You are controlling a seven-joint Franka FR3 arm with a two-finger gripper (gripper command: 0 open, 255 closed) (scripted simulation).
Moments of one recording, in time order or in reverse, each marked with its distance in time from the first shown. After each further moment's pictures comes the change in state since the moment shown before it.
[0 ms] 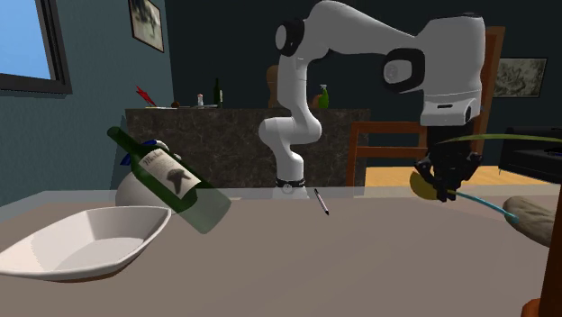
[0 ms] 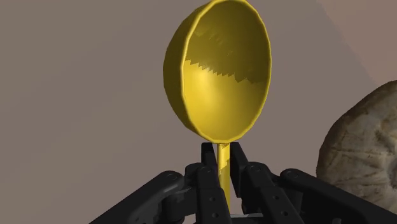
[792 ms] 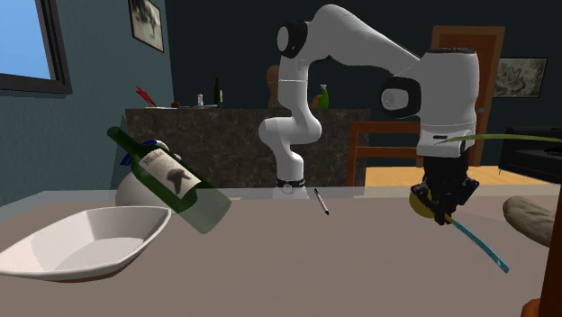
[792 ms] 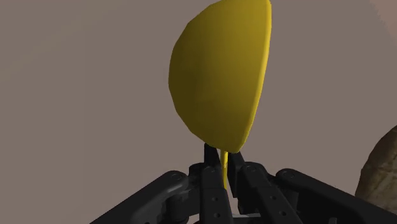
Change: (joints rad) arm 0.007 0.071 0.001 -0.063 -0.009 0.135 -0.008
